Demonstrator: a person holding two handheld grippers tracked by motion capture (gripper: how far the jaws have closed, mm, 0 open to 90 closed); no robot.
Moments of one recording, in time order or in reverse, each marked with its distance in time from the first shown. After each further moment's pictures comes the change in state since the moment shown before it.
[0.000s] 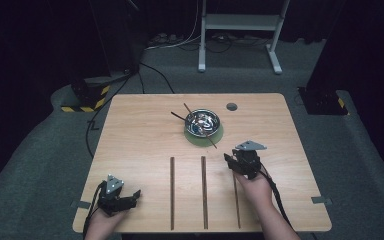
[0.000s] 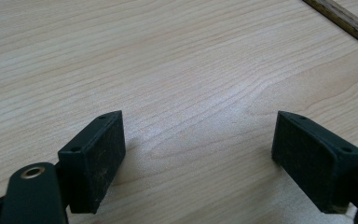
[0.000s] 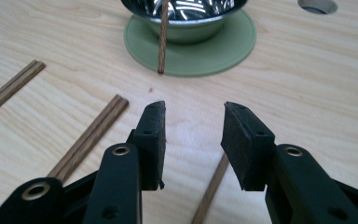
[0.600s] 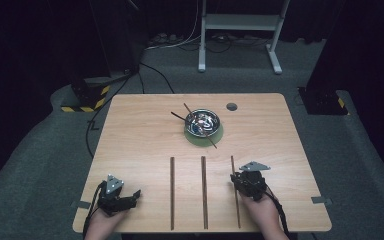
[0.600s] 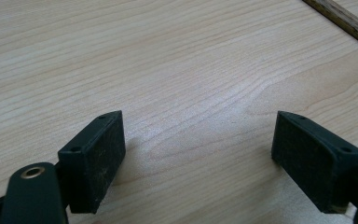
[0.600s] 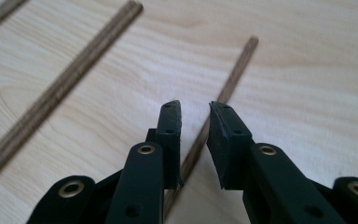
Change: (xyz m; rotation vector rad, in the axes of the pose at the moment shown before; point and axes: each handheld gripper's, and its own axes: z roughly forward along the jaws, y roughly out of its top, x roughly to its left) left arm 0.000 0.000 0.000 0.000 -0.001 0.000; right arm 0.013 -0.055 -0.019 0.130 0.001 0.017
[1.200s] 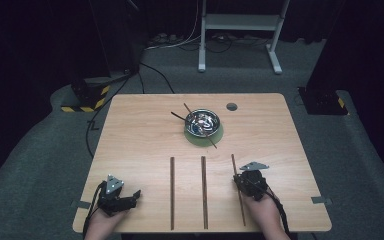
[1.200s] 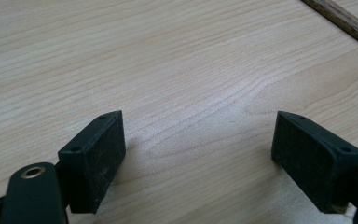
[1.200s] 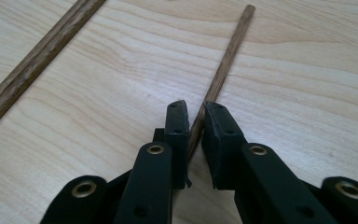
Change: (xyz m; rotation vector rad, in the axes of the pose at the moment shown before) left arm 0.000 0.000 -0.001 0.002 -0.003 0.003; right arm -0.007 0.001 0.005 0.062 -0.030 0.009
